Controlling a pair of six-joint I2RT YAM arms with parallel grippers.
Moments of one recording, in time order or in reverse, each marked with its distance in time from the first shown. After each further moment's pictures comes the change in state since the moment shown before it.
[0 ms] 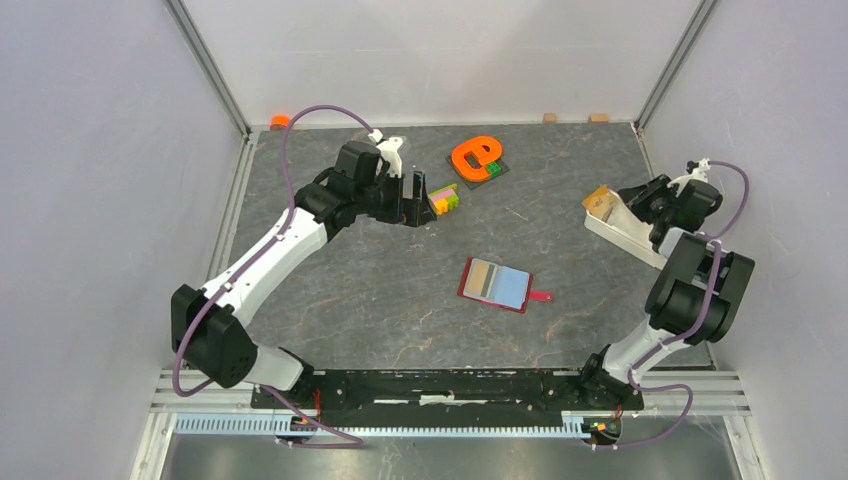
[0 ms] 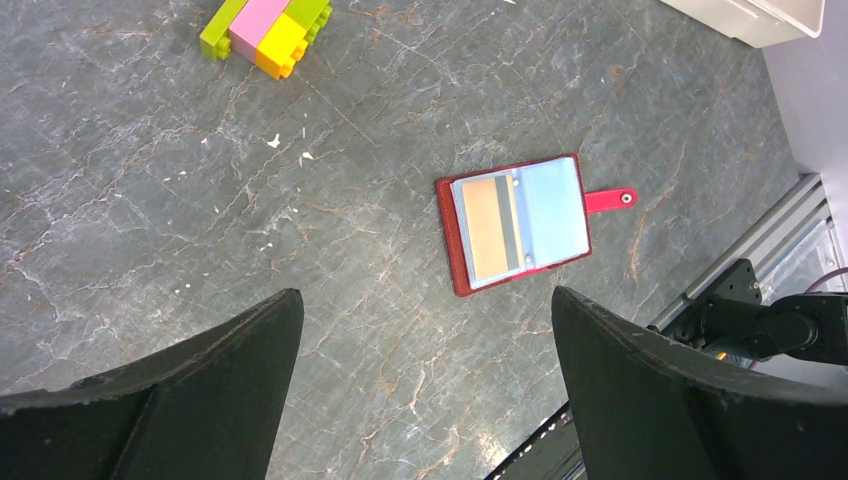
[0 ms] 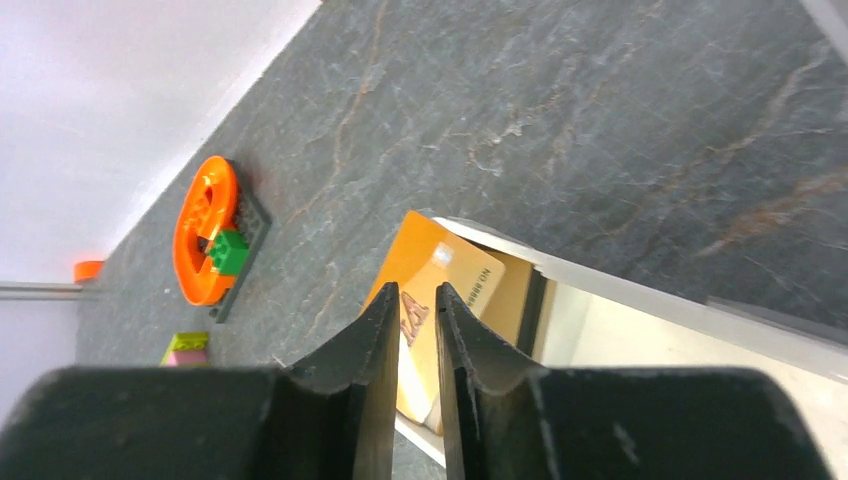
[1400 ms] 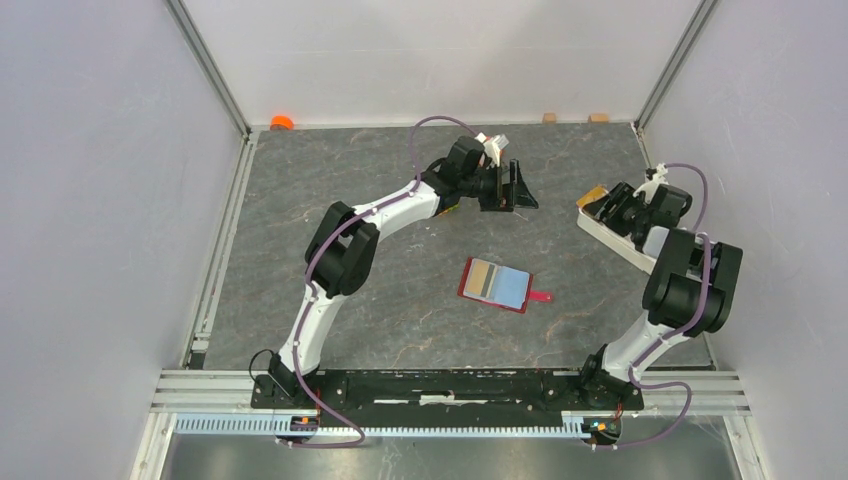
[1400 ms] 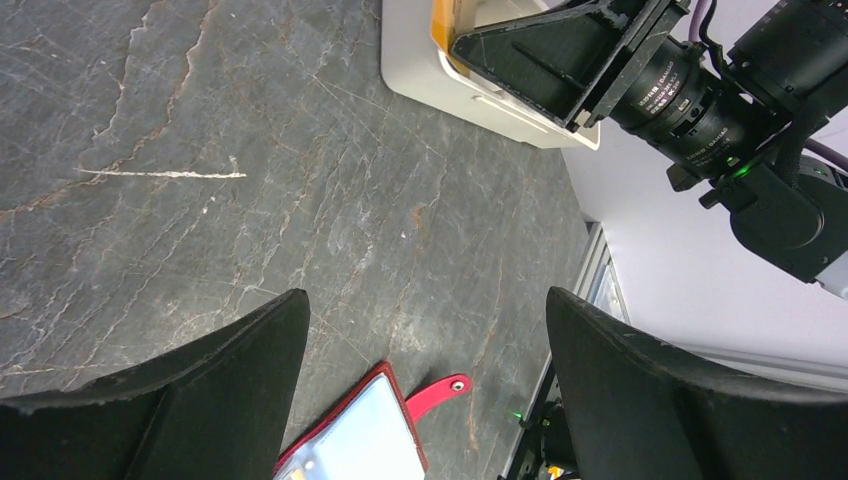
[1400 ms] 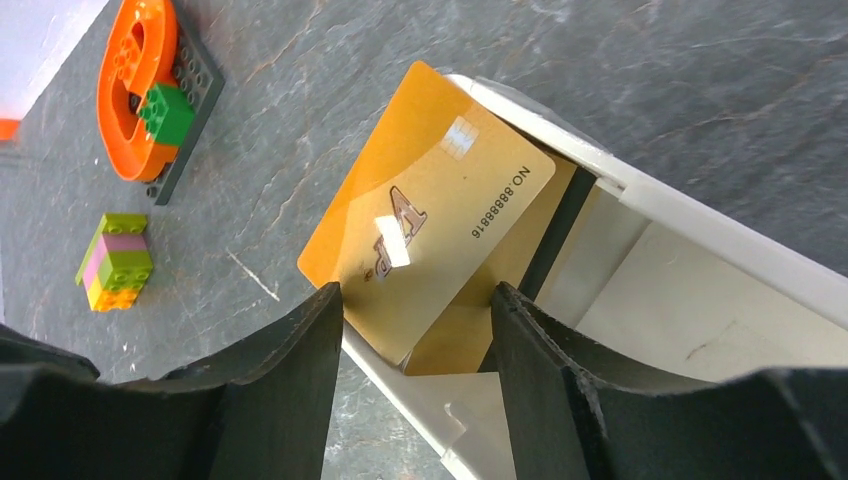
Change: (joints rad) left arm -0.190 0.860 0.564 0.478 0.285 -0.401; right arm 0.105 0.023 -0.033 -0.156 0.002 -0.188
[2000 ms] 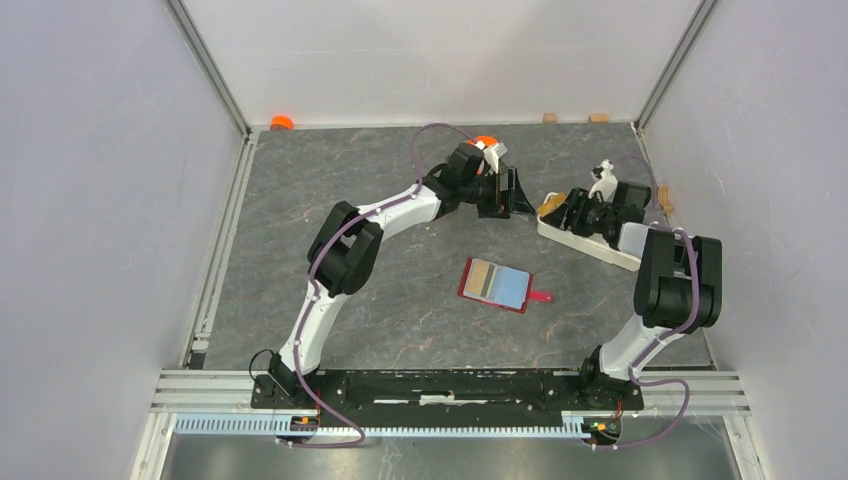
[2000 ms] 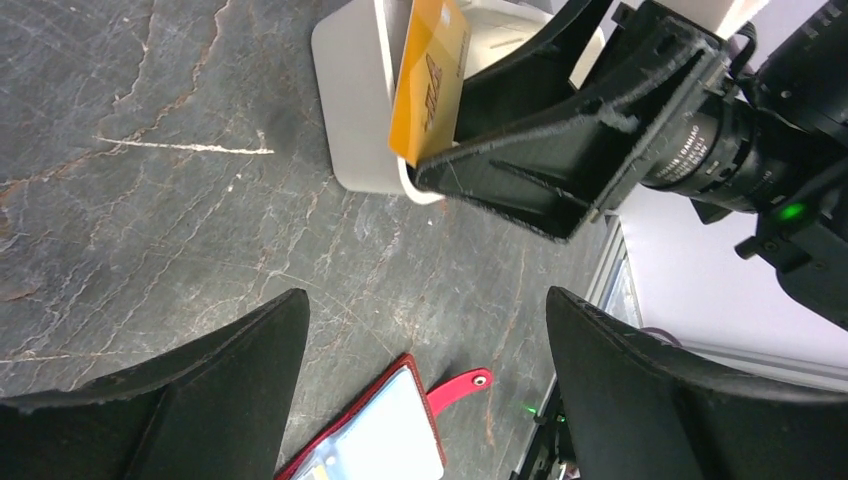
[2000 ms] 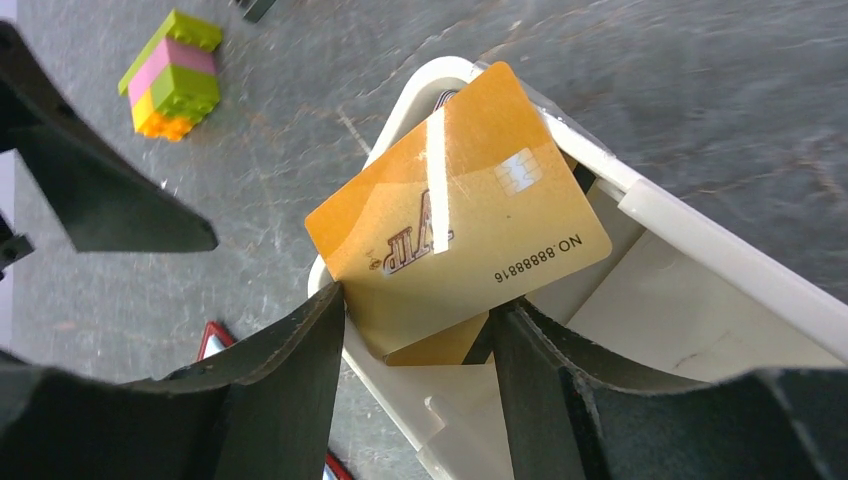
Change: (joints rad) left arm -0.001 0.015 -0.029 0.006 -0.001 0.002; right arm 0.193 -0.011 -0.015 -0.082 -0.121 -0.135
